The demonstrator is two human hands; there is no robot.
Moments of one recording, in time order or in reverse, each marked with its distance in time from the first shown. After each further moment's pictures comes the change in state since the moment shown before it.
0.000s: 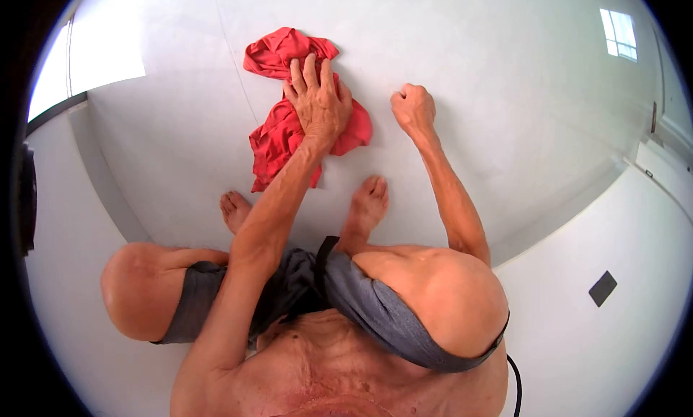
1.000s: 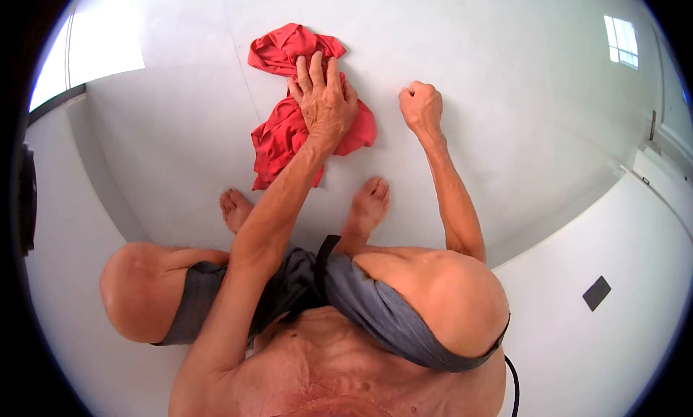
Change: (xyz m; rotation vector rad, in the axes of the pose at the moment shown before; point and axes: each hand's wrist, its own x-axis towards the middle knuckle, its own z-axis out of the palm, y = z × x) left_hand -0.001 0.000 -0.005 -0.006 -0.041 -0.032; right_hand 0.008 0.009 0.002 0.054 0.068 -0.046
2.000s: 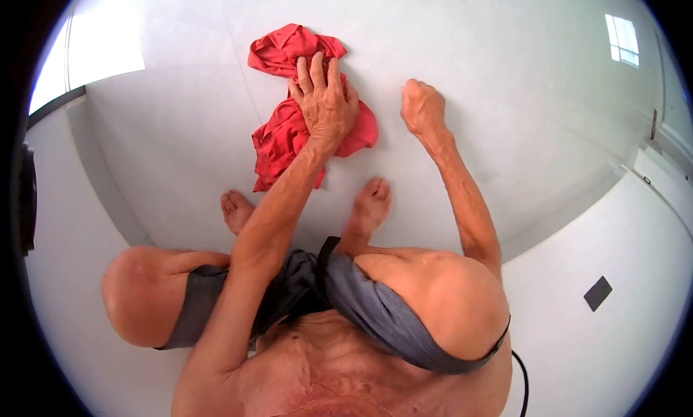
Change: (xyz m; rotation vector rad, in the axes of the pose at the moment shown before) left_hand 0.001 0.000 0.004 -0.036 0.017 0.005; right_hand 0.001 0.010 -0.004 -0.226 0.022 -0.477
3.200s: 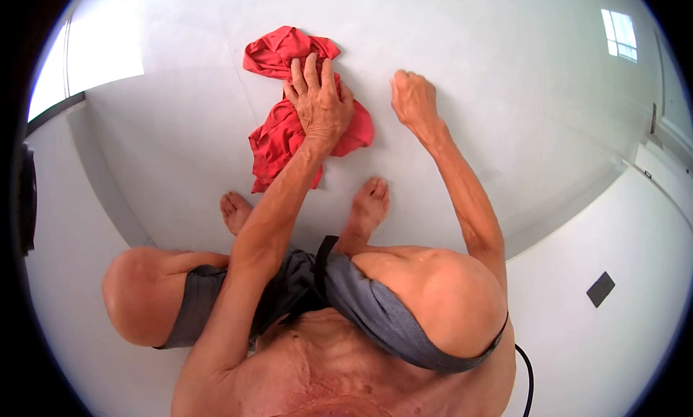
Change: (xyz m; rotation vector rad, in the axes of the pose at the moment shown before) left_hand -0.003 0.001 0.003 0.024 0.002 -0.002; right_hand 0.018 -0.013 -0.010 -0.057 -0.090 -0.010
